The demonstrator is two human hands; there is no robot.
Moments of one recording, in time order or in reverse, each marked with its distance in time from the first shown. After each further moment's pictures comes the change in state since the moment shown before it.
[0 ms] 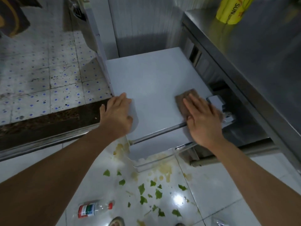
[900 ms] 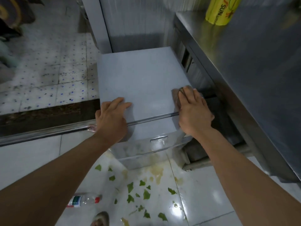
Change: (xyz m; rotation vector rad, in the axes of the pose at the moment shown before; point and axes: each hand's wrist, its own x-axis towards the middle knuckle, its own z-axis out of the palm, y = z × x) left_hand -0.047 0.073 0.031 -0.035 0.207 -0.105; right_hand 0.010 0.047 -0.008 -0.080 -0.063 -0.062
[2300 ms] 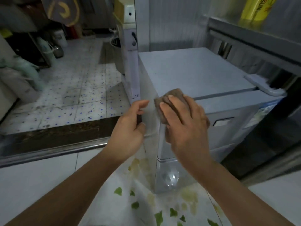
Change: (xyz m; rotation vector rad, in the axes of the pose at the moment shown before) left_hand -0.065 -0.133 0.022 -0.593 0.103 0.215; right_hand -0.070 -0.201 0.094 0.178 0.885 -0.296
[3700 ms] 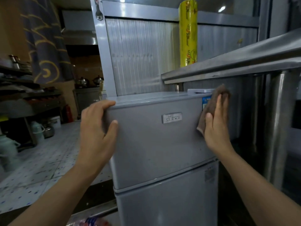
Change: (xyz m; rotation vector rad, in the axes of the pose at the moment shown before) left_hand 0.006 -0.011 0.094 0.213 0.666 0.625; right_hand -0.070 0.226 0.034 0.339 0.405 0.434
